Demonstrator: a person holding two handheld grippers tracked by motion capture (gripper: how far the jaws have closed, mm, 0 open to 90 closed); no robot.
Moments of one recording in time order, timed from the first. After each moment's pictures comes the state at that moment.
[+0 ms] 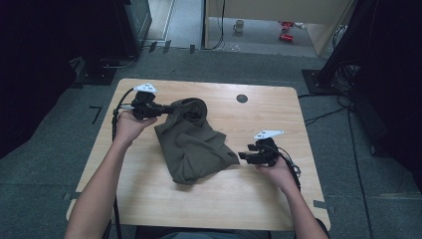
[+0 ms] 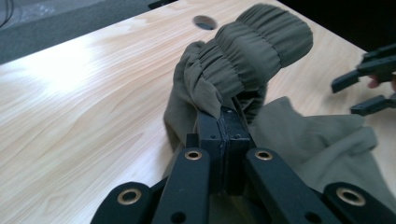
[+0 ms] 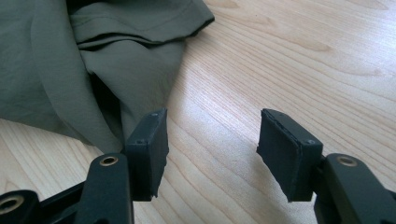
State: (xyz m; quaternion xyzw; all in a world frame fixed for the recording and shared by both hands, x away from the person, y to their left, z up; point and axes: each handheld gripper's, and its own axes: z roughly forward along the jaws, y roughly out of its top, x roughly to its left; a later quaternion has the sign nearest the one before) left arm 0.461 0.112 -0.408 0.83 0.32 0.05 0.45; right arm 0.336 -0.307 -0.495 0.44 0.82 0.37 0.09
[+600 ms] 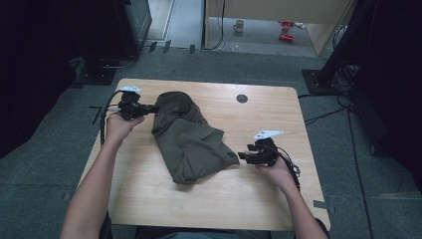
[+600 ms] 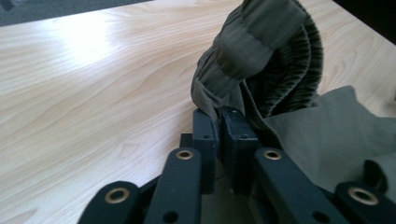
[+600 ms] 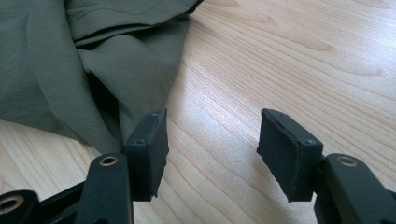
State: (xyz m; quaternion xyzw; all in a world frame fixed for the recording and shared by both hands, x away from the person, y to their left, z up) left arm 0.484 0.160 -0.440 0.81 0.40 0.06 0.43; right arm 0.337 -0.305 -0.497 0.44 0.82 0.37 0.09
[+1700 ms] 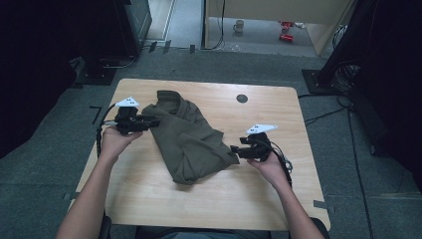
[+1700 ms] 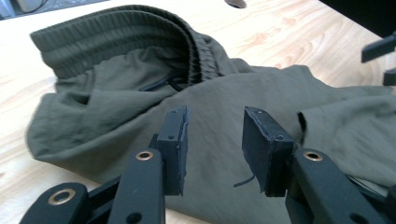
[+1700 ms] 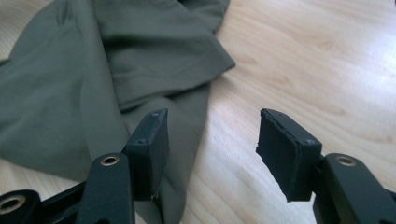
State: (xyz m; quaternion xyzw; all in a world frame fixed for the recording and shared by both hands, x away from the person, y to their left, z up) left arm 0.425 0.157 -0.438 0.81 0.36 0.07 0.45; right arm 0.344 -0.279 -0.473 0.42 0.81 0.40 0.11
